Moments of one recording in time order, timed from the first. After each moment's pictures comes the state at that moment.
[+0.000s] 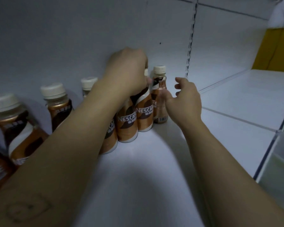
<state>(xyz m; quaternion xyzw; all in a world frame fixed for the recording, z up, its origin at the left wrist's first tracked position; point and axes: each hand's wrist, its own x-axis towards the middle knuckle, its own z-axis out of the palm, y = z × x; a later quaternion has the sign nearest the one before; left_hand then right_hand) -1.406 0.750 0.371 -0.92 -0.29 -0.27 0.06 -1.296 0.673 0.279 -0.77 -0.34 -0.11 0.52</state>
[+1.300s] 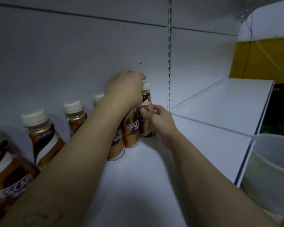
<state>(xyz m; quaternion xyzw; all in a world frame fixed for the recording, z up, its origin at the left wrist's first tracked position) -1.376 0.741 0.372 -0.93 -0.27 -0.25 0.07 -1.291 0.685 0.265 -0.70 -0.29 0.15 0.64</state>
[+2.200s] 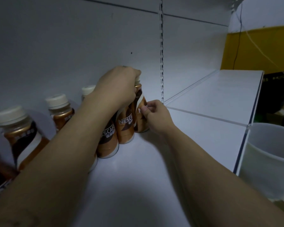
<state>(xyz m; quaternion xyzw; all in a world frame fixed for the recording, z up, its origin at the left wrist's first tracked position) -1.373 0.748 0.361 -0.94 -0.22 -0.23 0.07 -1.274 0.690 0.248 -0.71 -0.30 0.11 0.63</state>
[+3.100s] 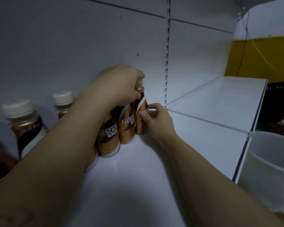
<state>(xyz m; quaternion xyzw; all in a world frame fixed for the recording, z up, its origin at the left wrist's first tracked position) -1.381 0.755 0.370 -0.95 -0.22 -0.20 0.10 -1.287 0.678 0.246 -0.71 -0.34 0.08 0.61</state>
